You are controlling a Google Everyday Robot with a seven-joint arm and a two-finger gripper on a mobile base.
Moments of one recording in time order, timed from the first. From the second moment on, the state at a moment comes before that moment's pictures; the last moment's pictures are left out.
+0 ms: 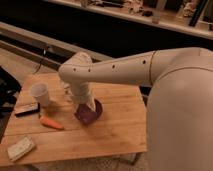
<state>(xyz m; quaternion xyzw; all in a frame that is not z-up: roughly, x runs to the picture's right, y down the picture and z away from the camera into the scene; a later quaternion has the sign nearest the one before) -0.104 0.102 0.703 -0.26 0.23 0.64 0.68</state>
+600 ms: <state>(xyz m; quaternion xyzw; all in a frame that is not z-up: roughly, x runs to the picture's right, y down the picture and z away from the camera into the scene) -0.096 0.056 0.716 -0.22 0.24 0.64 0.70</state>
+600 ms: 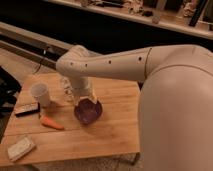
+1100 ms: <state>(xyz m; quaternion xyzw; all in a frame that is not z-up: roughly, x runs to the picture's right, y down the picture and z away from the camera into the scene) -0.072 0.011 0.759 -0.17 0.21 0.64 0.72</state>
